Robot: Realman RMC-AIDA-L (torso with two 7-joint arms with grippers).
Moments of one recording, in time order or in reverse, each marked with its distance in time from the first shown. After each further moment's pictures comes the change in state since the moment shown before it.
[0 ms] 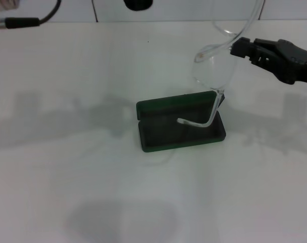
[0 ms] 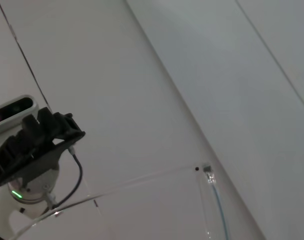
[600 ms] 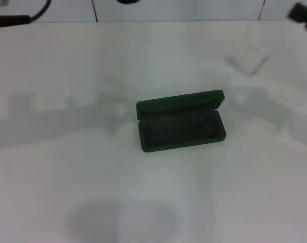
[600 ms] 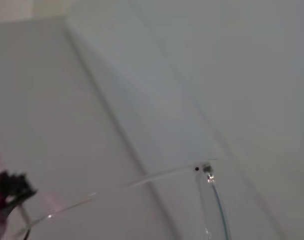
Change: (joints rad) left arm 0.014 -0.001 -0.021 0.009 -0.009 -0.002 -0.004; right arm -0.058 -0.013 0.199 -0.030 -0.007 0.001 0.011
